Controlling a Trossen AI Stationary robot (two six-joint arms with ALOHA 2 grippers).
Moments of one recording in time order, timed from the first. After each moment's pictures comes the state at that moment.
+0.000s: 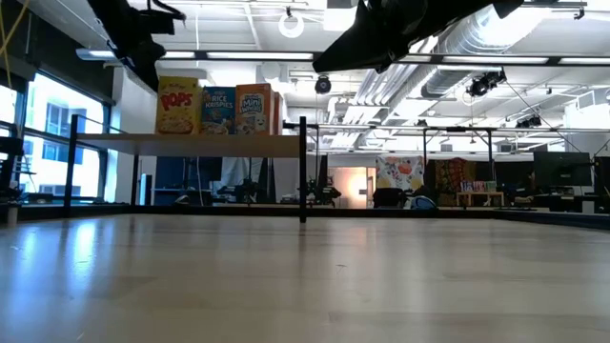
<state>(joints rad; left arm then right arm) 0.70 0.91 1.01 -0.87 -0.45 0.24 0.21 1.51 0.91 0.18 0.32 -0.03</state>
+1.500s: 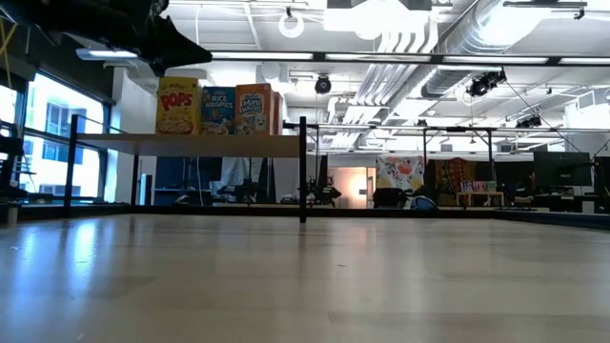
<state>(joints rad) 0.37 0.65 0.47 0.04 0.04 0.05 0.85 1.37 1.13 -1.00 0.21 1.41</state>
